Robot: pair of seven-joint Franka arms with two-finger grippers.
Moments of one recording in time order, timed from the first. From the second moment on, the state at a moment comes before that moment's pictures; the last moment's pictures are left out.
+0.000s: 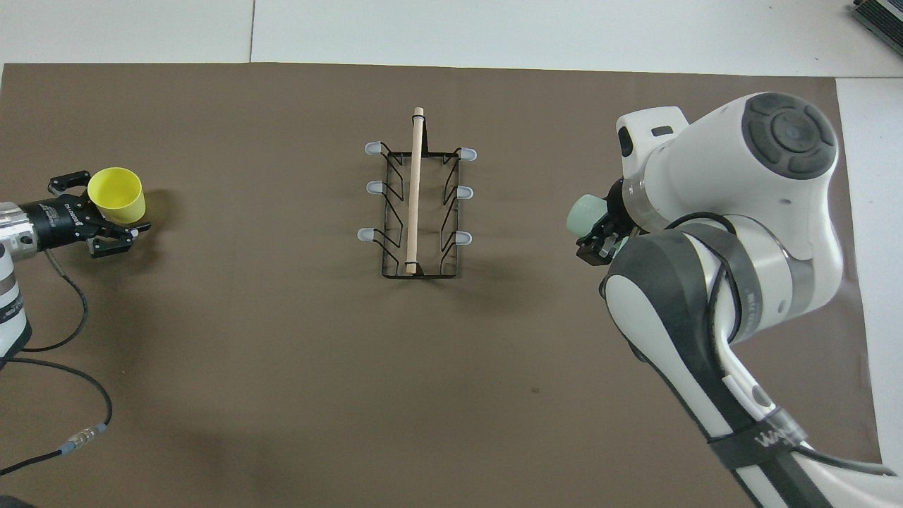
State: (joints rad) left arm -0.12 0.51 0.50 -1.86 -1.25 2.15 -0.90; right arm 0.12 0.15 0.16 -1.75 0.27 2.08 -0.74
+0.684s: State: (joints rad) left arm -0.14 0.41 0.49 -1.78 -1.08 2.14 -0.88; right arm 0.23 0.09 0.17 -2.00 1.27 2.62 -1.27
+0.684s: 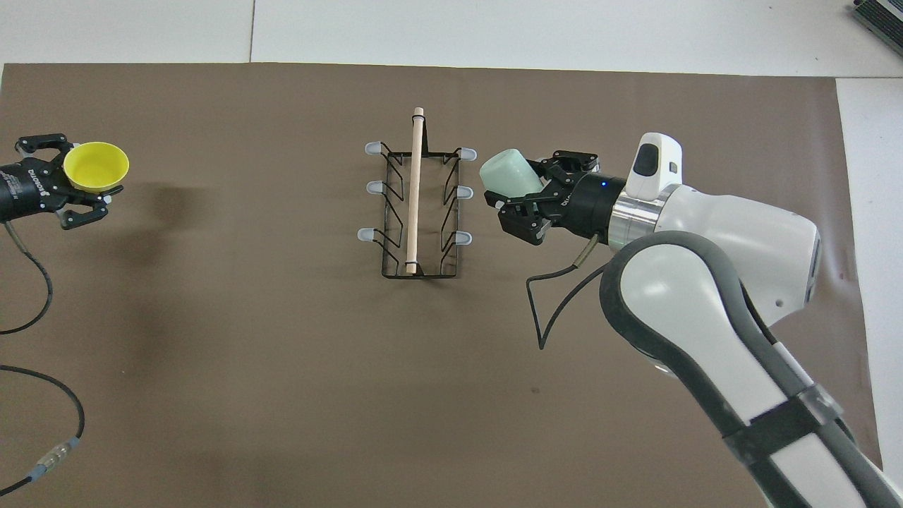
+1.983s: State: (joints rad) left arm -0.14 0.12 -0.20 -1.85 0.25 2.34 -1.33; right arm 0.32 0.09 0.17 -2.16 2.40 2.55 -2.47
